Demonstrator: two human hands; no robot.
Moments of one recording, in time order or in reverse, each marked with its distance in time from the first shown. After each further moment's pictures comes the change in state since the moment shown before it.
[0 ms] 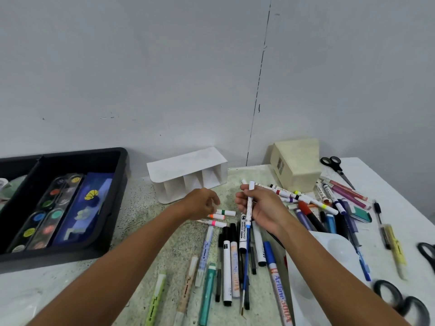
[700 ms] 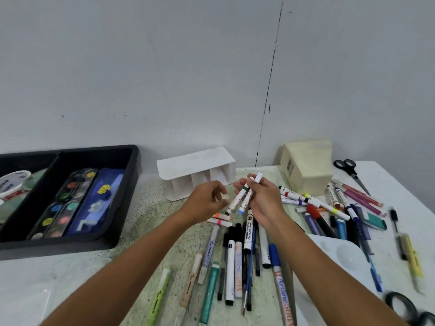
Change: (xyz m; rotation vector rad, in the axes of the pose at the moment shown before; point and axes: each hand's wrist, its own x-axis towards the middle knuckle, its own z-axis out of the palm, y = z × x) left_hand -0.024 0.019 0.002 -0.262 0.348 0.036; right_hand 0.016 0.005 0.021 0.124 0.107 -0.157
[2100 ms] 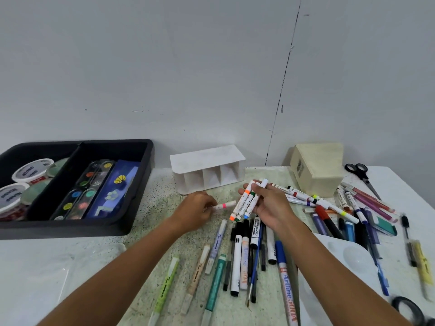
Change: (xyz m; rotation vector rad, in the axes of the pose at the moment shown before) left_hand -0.038 -0.028 -0.012 0.350 -0.018 0.006; right_hand -0.012 0.001 -0.005 -0.072 -0.057 0.157
